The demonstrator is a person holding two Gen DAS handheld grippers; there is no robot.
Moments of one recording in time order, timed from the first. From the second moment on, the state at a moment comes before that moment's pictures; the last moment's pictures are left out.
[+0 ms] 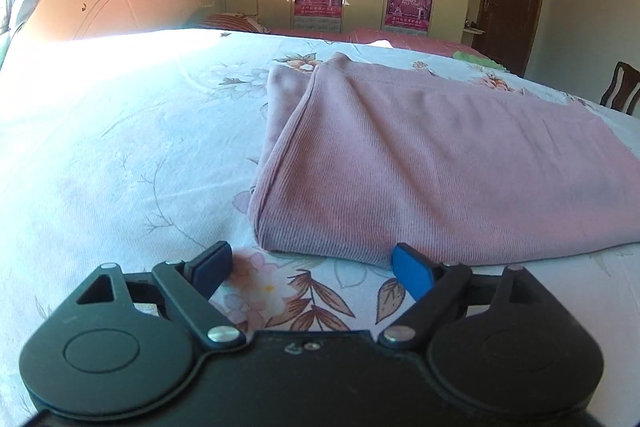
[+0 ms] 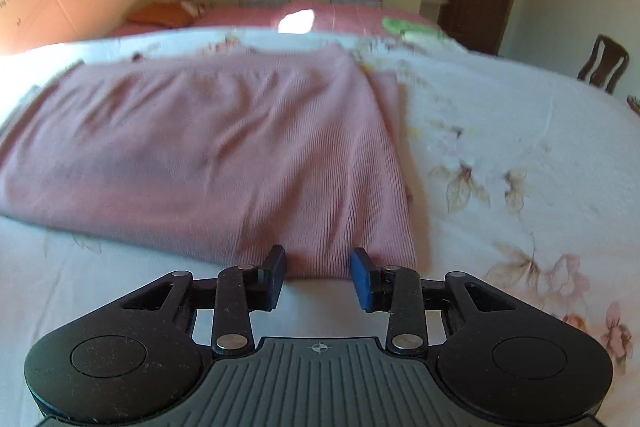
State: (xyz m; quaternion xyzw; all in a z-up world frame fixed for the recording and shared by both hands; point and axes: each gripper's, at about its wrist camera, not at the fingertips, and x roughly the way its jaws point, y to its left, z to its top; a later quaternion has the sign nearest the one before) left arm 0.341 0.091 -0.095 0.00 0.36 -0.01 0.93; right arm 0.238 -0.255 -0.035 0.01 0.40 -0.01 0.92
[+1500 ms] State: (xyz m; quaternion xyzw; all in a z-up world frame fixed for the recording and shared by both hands) left arm 0.400 0.156 -0.134 -0.54 0.22 0.03 0.81; right arm 0.335 -0.169 -0.006 0.11 0.34 0.13 0.92
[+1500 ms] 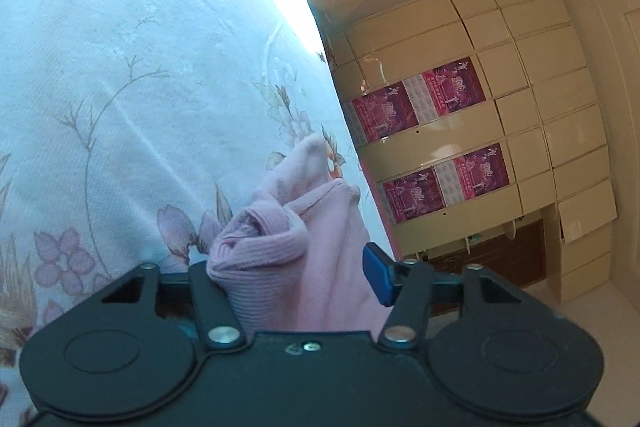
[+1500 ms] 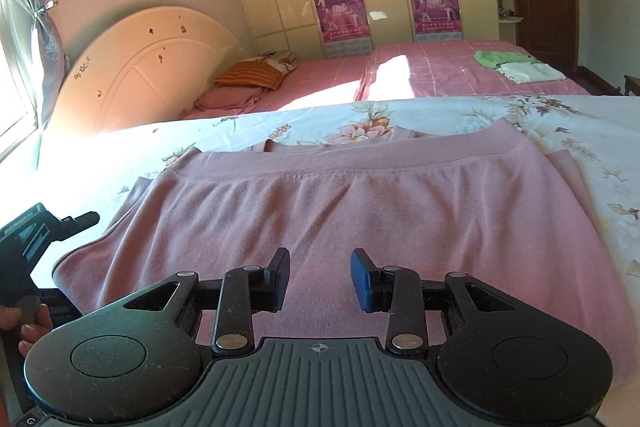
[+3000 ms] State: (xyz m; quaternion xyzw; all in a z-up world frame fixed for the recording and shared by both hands) left arm 0.421 -0.191 -0.070 -0.22 0.36 -0.33 0.85; right arm 0.270 -0.438 -0.005 0.30 0.31 0.05 0.90
